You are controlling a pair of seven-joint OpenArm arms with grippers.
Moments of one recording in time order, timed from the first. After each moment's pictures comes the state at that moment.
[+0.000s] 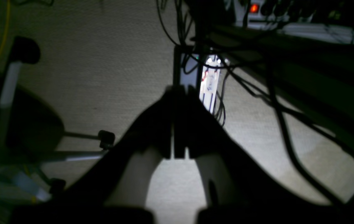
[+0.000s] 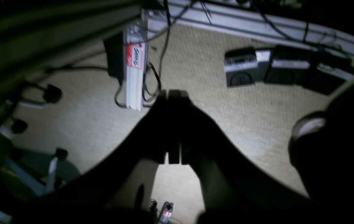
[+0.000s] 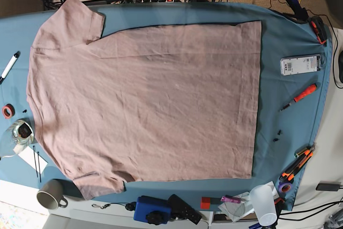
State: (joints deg) left arm 20.6 -0.6 -11.8 32.8 4.0 -9.7 -1.7; right arm -13.8 9.9 -5.9 30.4 3.3 16.6 -14.3
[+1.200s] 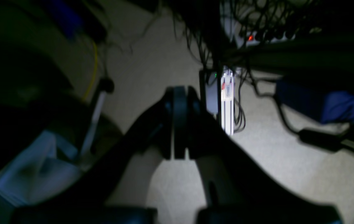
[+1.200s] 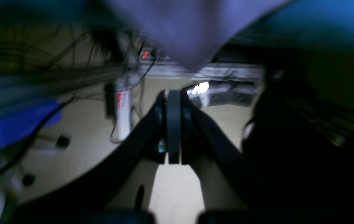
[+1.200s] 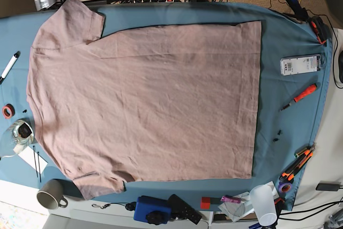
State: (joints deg) left arm 69.9 -7.8 -11.8 118.5 -8.4 -9.9 22.4; right arm -61.4 21.5 40.0 116.4 40.8 25.1 -47.1
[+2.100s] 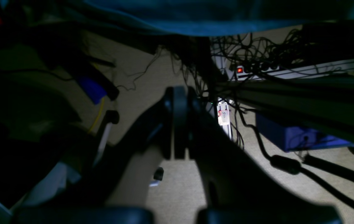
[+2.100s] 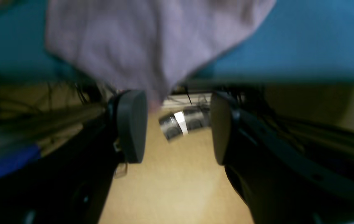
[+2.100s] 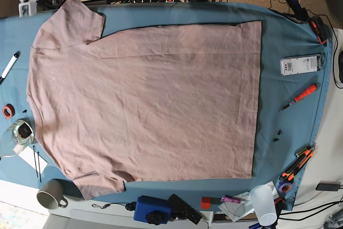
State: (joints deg) left arm 70.1 -7.7 -11.8 128.5 -8.3 -9.9 25.7; right arm -53.3 14.1 48.9 118.2 37.8 28.5 -49.1
